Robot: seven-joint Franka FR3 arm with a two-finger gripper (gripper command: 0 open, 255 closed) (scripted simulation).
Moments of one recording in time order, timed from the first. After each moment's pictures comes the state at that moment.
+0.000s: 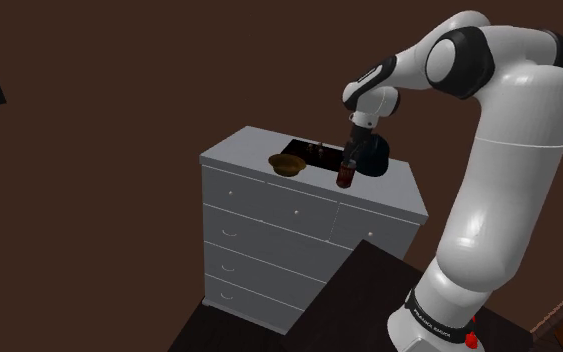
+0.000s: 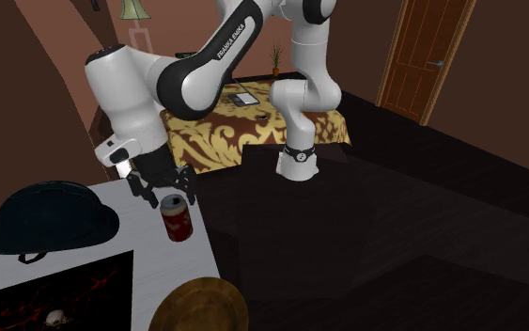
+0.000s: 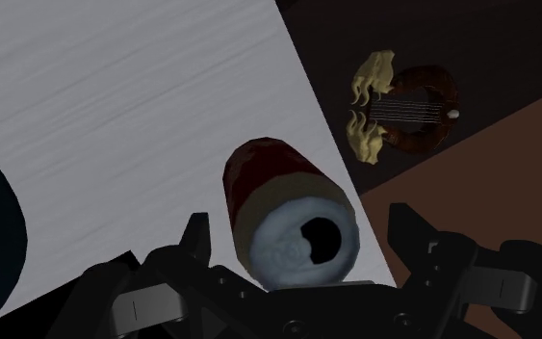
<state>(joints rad) -0.19 0.21 -0.59 -2.00 0.24 2.07 -0.87</state>
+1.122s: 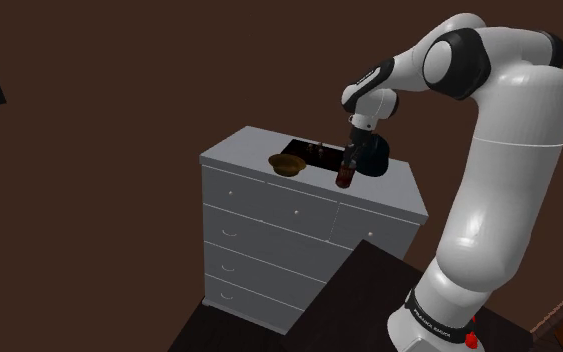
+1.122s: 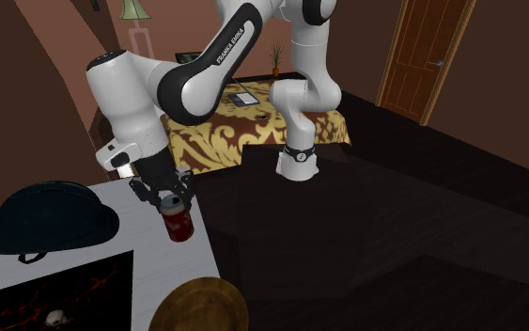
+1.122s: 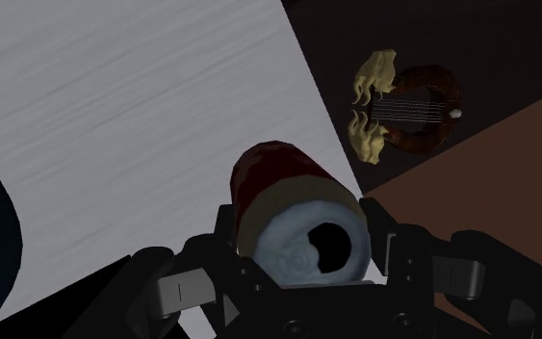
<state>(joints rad) -0.20 0.23 -0.59 -2.00 0.25 2.08 -0.88</state>
